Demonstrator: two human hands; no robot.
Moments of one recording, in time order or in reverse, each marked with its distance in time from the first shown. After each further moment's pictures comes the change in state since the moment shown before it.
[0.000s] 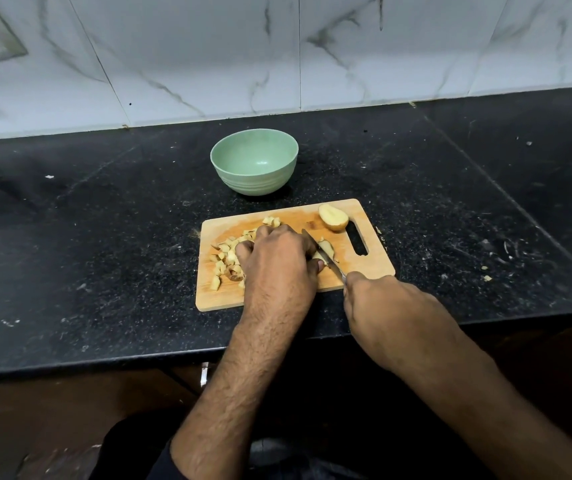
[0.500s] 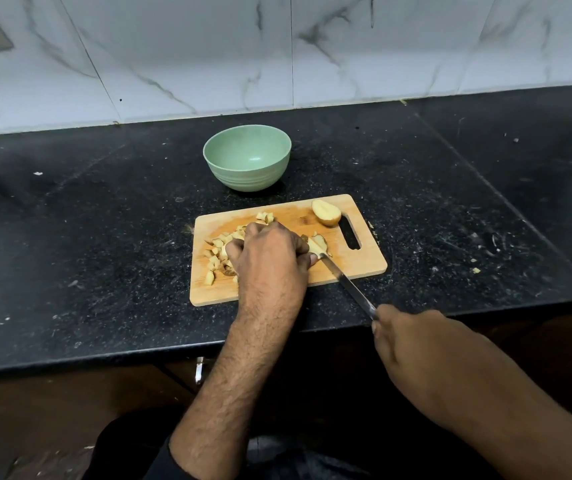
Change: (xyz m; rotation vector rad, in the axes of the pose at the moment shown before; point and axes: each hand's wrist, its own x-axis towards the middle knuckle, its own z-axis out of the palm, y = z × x) left_hand -0.003 -0.002 0.005 -0.073 0.019 -0.056; right_hand -0.059 0.023 -0.010 0.085 -0.076 0.014
